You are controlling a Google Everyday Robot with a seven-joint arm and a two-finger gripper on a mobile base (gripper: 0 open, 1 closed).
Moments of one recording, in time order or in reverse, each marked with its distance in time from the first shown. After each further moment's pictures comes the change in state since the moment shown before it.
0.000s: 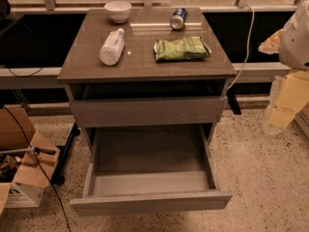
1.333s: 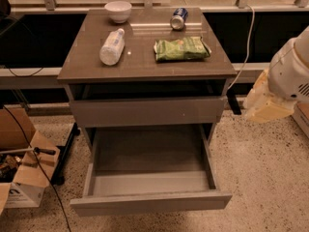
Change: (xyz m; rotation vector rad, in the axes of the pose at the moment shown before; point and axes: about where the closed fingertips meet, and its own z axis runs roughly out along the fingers) arm 0.008 0.020 0.047 -0.047 -0.039 -0.016
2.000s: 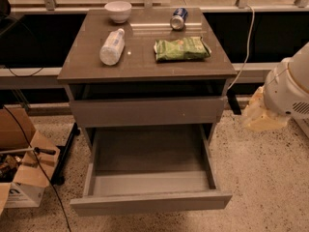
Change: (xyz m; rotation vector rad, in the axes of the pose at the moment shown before) arm 0.011 0.008 0.029 -0.006 -0.023 -0.022
